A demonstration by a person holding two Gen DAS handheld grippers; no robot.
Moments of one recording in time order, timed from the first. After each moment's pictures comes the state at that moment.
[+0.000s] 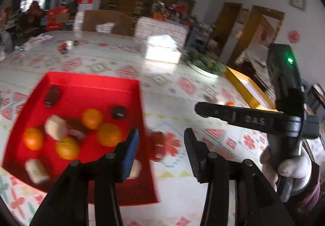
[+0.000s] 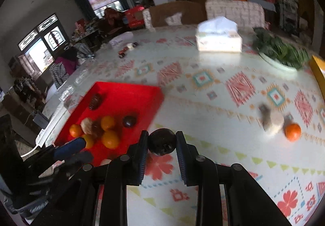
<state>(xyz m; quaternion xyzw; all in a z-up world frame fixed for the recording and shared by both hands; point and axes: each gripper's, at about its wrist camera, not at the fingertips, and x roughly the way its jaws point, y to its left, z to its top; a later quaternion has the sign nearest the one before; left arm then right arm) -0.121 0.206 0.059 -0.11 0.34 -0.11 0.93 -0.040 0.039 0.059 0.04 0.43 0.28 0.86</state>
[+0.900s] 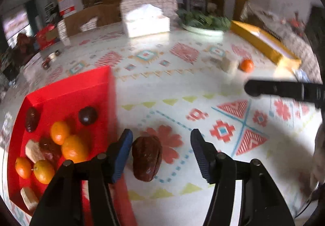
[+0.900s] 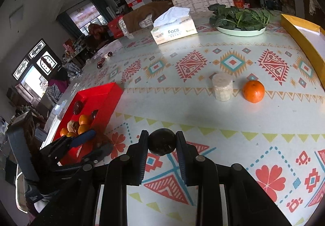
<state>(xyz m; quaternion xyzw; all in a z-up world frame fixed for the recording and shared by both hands) -0.065 0.137 0.014 0.06 0.42 -0.09 0.90 -0.045 -0.054 0.033 0.13 0.44 0.25 0.85</state>
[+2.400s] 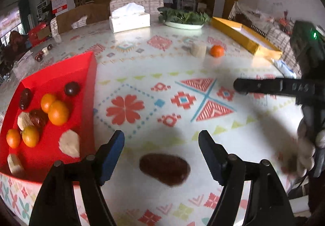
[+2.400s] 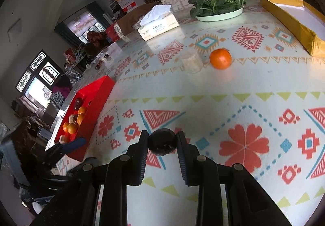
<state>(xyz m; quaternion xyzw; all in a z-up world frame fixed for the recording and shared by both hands) -0.122 0.117 0.009 0.04 0.42 -0.11 0.90 -0.082 -0.106 0.008 0.17 0.44 0.25 0.85</state>
